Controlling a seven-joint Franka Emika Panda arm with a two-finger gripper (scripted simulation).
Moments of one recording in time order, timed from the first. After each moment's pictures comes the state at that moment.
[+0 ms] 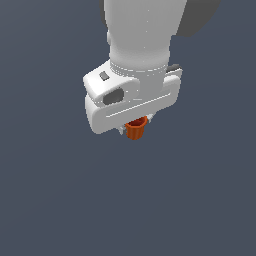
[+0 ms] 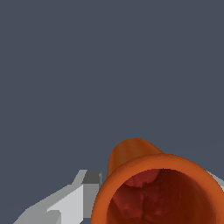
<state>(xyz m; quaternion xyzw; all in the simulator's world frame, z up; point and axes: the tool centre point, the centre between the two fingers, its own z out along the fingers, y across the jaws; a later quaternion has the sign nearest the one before) 0.096 0.017 0.358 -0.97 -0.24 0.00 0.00</state>
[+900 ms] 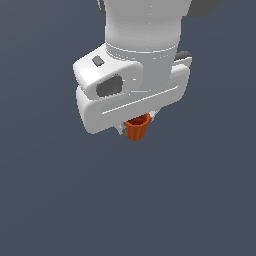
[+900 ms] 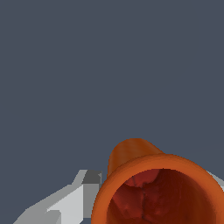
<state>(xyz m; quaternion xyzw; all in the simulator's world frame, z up) 0.118 0.017 0.389 -0.97 -0.24 0.00 0.00</state>
